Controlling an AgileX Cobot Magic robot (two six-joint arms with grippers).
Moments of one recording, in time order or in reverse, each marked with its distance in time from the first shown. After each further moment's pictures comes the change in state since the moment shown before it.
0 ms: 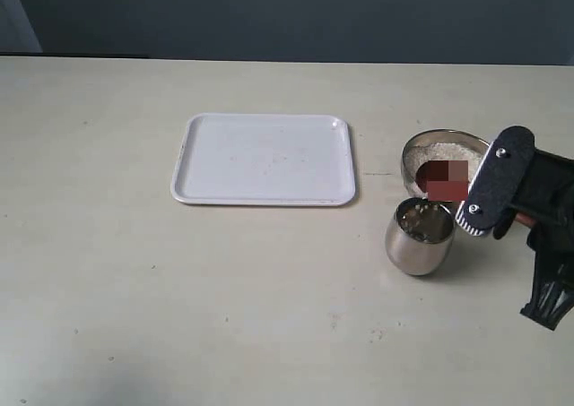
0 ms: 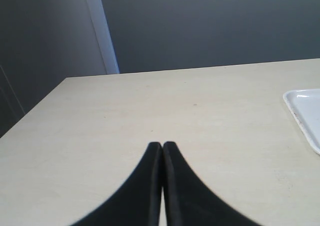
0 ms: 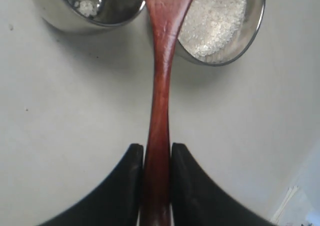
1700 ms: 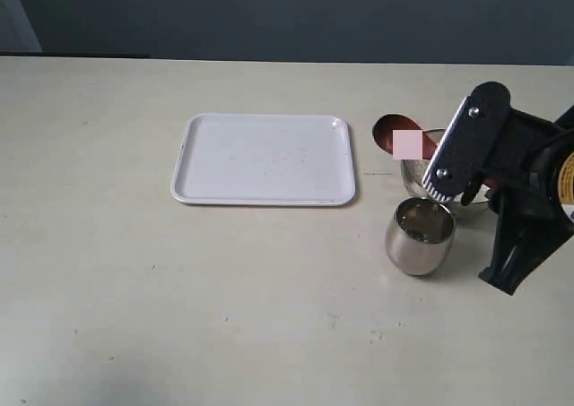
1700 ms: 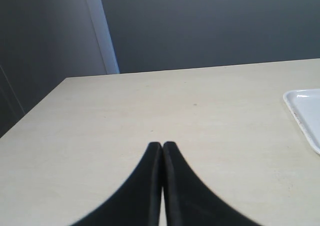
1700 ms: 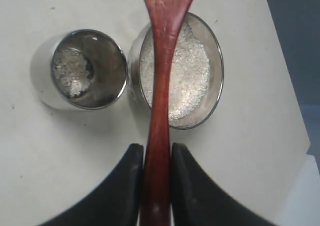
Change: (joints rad) left arm 0.000 0.000 0.000 0.000 0.000 0.000; right arm 0.100 0.002 -0.080 -0.072 -0.049 0.094
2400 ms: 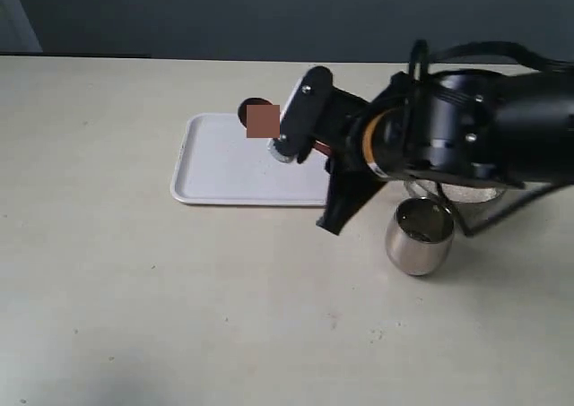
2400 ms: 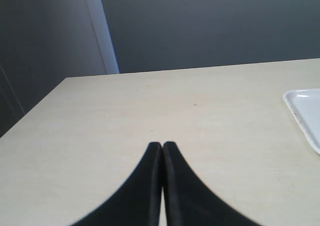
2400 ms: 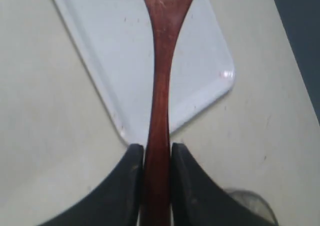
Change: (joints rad) left arm 0.000 0.000 0.000 0.000 0.000 0.000; right arm 0.000 0.509 -0.260 -0.128 -0.403 0.181
